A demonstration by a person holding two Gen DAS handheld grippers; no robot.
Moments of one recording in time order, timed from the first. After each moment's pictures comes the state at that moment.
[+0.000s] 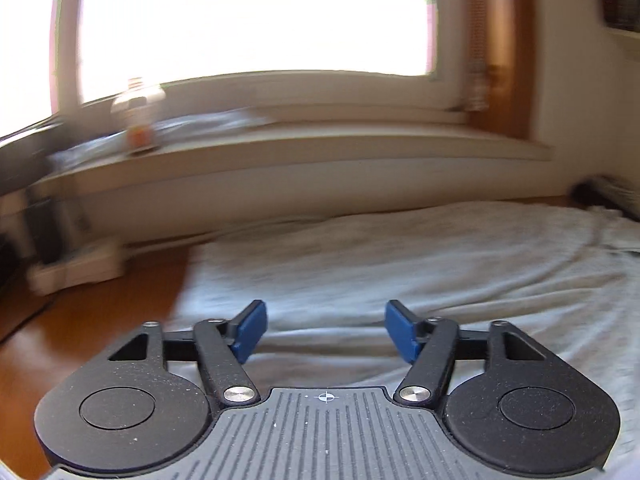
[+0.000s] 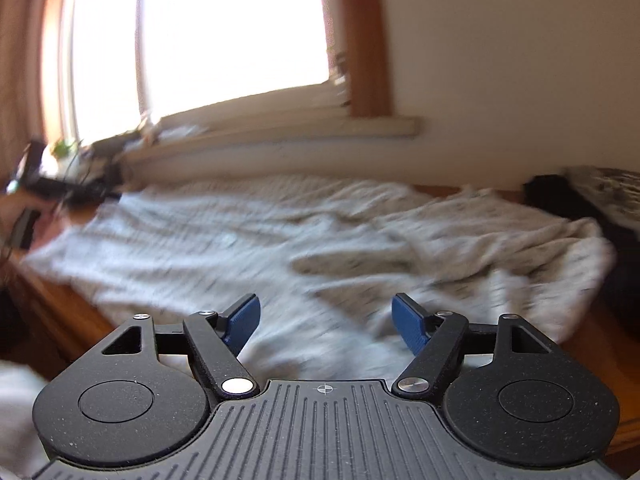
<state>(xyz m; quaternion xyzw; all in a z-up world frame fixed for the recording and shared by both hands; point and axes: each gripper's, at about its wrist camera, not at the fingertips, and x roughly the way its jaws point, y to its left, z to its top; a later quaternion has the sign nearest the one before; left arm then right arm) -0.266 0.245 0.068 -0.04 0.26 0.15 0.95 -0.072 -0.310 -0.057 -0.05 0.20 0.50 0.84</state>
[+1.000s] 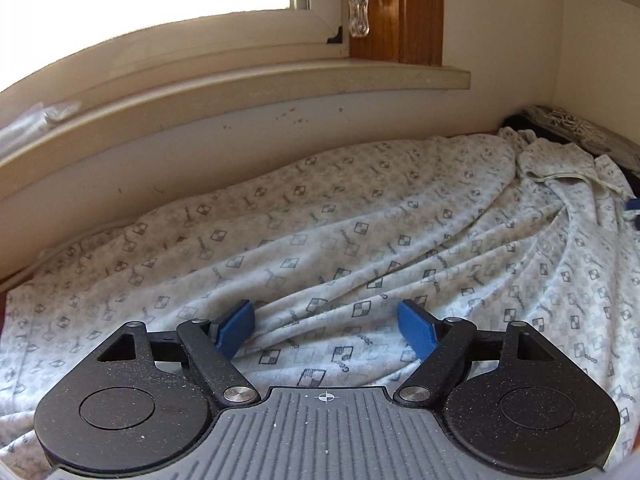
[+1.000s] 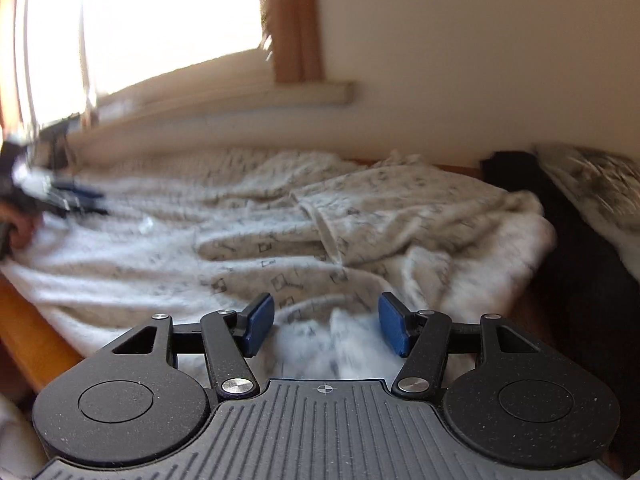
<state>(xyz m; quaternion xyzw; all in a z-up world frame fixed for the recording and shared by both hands) -0.167 0.192 0.028 0.01 0.32 0.04 0.95 -0.033 -0.324 -0.059 -0.06 0.24 0.46 0.85</state>
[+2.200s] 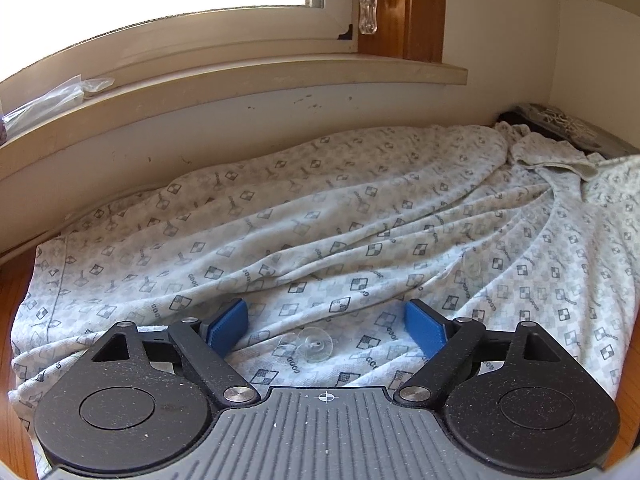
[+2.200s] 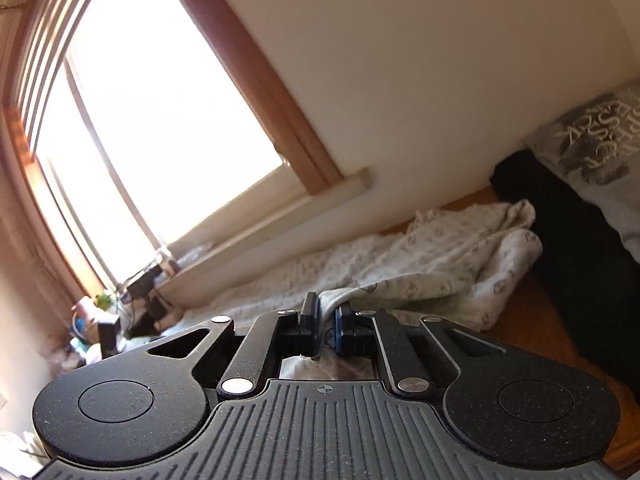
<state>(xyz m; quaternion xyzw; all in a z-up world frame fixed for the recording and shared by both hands) -0.209 0.208 0.023 -0.01 0.34 0.04 0.94 -0.016 -0.395 -0.028 0.15 0.27 0.52 0.79</state>
